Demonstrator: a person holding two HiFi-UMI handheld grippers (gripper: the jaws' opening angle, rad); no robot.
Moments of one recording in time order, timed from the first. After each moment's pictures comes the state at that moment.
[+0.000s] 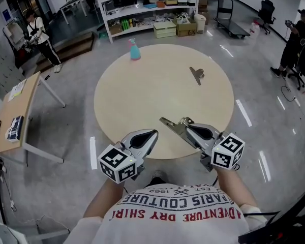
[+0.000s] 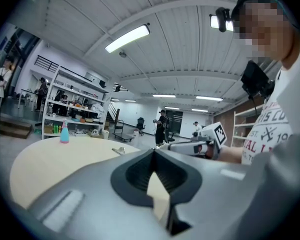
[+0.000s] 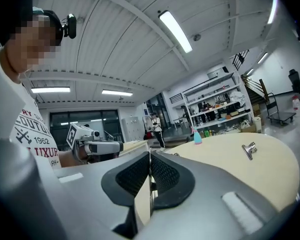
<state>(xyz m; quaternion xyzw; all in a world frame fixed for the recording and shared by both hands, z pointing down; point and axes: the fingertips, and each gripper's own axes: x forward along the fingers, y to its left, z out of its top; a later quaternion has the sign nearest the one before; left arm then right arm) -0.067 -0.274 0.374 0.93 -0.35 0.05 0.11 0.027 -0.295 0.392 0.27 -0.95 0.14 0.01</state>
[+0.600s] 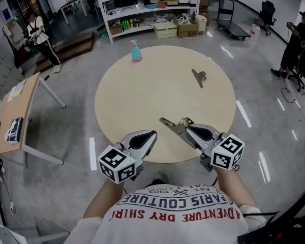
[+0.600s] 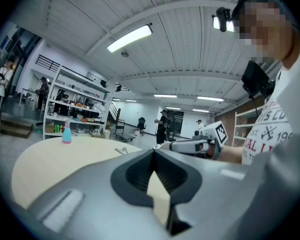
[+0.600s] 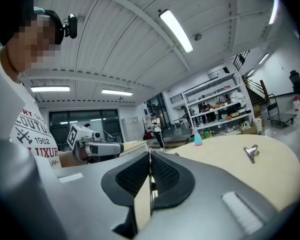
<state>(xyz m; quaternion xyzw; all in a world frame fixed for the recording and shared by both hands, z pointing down) -0.087 -0.295 0.378 0.93 -0.35 0.05 0.11 0.010 -0.315 0.390 0.27 -0.95 0.13 0.01</state>
